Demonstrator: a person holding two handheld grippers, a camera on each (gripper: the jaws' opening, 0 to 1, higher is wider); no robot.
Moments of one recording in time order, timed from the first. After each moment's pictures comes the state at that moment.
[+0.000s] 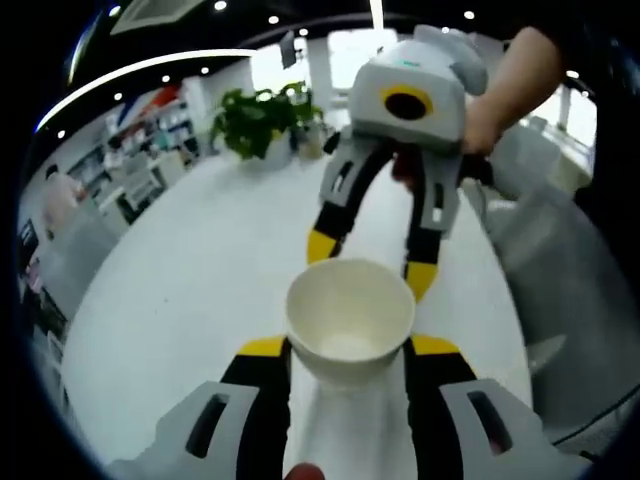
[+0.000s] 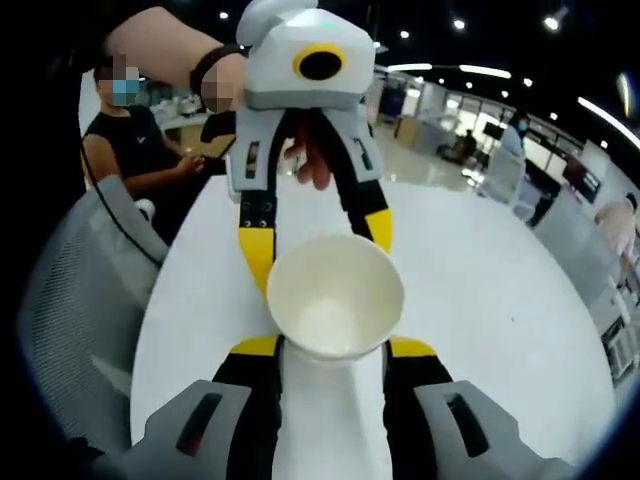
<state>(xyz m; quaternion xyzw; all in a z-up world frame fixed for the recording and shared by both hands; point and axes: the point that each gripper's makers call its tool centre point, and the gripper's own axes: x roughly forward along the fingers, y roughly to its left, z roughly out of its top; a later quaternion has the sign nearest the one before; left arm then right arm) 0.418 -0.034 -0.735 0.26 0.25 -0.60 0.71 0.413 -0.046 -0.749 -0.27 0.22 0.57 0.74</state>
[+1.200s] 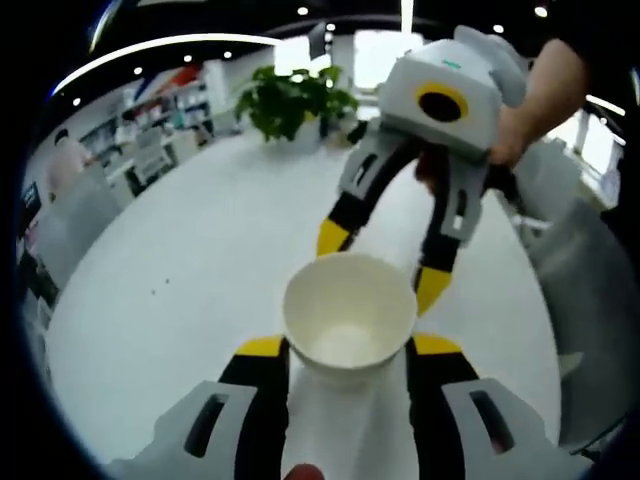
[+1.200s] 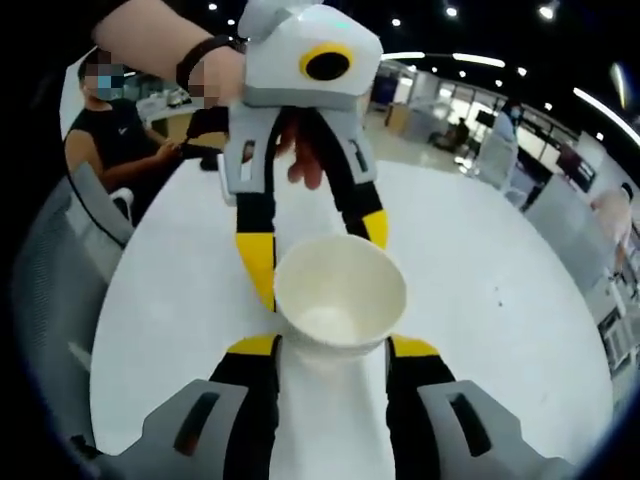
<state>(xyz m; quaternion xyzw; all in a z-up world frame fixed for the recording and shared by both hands) 0.472 -0.047 -0.769 0.21 0.28 -0.58 0.73 0.465 -0.064 -0.779 -0.28 0.24 0.55 0.75</state>
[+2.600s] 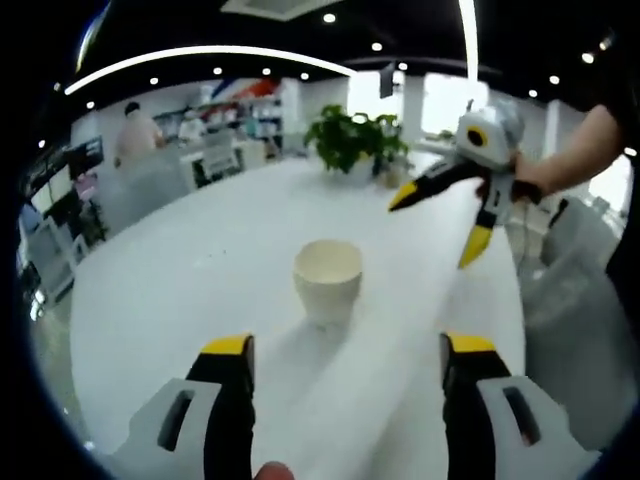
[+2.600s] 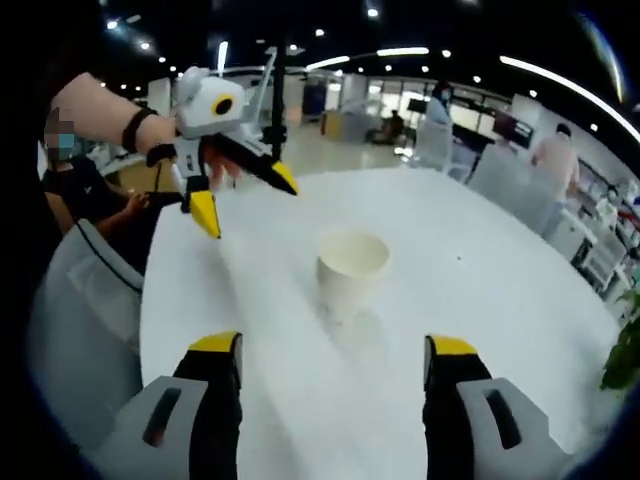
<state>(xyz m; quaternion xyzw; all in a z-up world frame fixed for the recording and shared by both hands) 0.406 0.031 -0.721 0.12 0.24 -0.48 0.84 0.396 -0.122 -0.731 -0.18 0.25 0.44 0.84</state>
